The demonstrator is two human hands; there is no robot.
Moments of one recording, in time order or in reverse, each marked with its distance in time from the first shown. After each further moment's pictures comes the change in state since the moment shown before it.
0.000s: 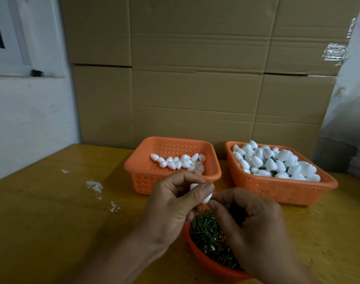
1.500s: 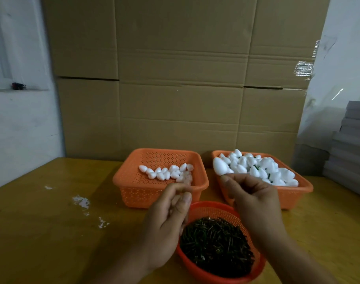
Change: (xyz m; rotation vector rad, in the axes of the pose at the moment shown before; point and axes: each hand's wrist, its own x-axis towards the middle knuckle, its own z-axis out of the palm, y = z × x) left_hand -0.002 -0.010 -0.006 0.303 -0.109 0.097; right_hand 0.034 0.023 -0.014 0.447 0.230 0.545
